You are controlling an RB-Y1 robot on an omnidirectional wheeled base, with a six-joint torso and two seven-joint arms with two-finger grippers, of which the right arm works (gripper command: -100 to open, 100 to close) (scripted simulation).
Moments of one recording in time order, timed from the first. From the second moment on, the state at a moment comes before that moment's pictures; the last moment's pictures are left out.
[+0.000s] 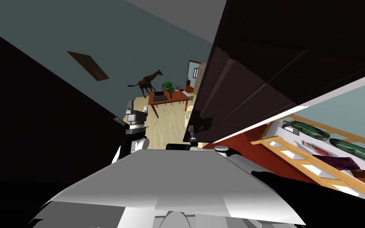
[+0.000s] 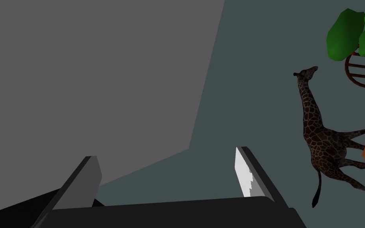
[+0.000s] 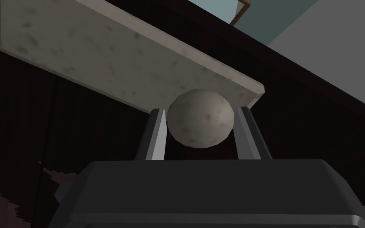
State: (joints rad) arm -0.36 -0.42 1.63 -1.00 1.24 1.39 -2.01
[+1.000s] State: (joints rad) arm -0.39 -0.41 1.67 -1.00 1.19 1.42 -2.25
